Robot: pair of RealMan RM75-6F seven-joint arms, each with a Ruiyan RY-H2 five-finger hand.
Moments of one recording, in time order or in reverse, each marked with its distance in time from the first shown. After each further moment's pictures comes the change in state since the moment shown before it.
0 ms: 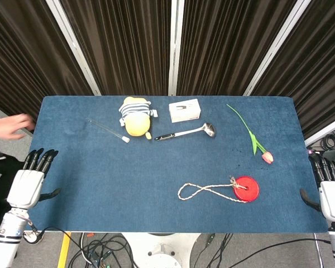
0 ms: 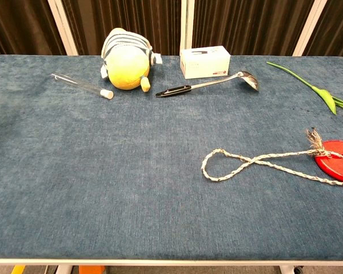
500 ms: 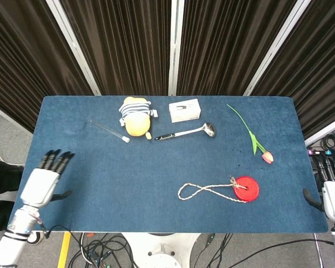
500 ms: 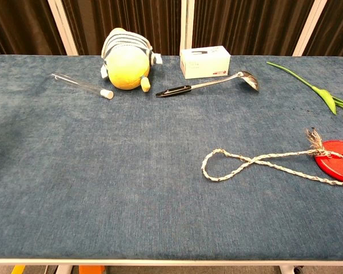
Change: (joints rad) left arm -0.067 -0.008 0.017 -0.009 0.074 -0.086 0.001; right arm -0.005 0.009 0.004 0.016 0.011 0.005 0.010
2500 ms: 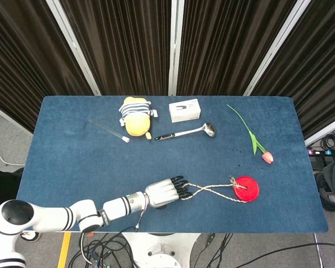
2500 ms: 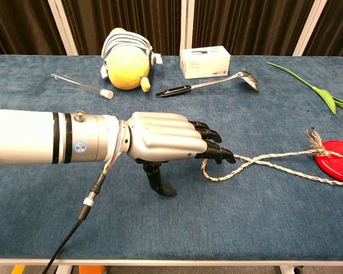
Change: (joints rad) left arm -0.768 -0.506 -0.017 0.324 0.039 -0.674 -0.022; right arm -0.018 -0.006 0.025 0.108 0.072 -0.032 0.124
